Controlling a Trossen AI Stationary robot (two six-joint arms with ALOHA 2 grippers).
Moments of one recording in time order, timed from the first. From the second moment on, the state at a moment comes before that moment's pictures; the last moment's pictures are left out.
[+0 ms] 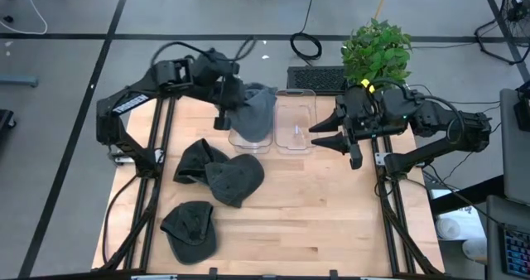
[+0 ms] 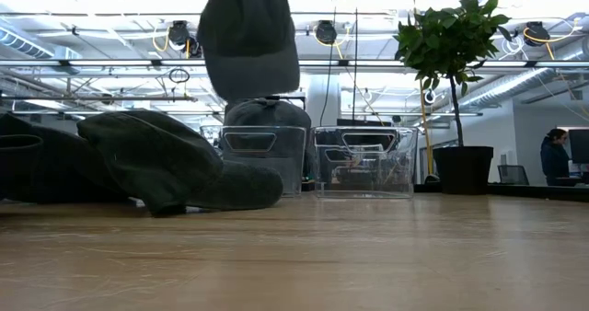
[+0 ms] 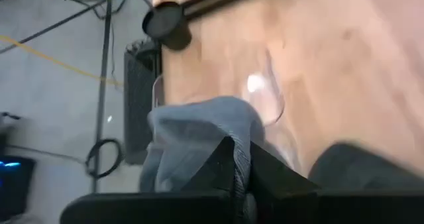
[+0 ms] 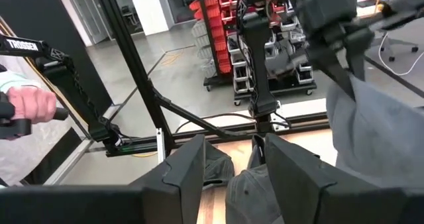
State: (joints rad) left arm 0.29 1.58 1.97 -1.13 0.05 0.55; right arm 0.09 1.12 1.48 -0.51 -0.03 0.24
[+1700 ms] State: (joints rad) left arm 0.35 1.83 1.76 -0.99 0.11 0.61; right arm 0.09 1.12 1.48 -0.46 -0.03 0.08
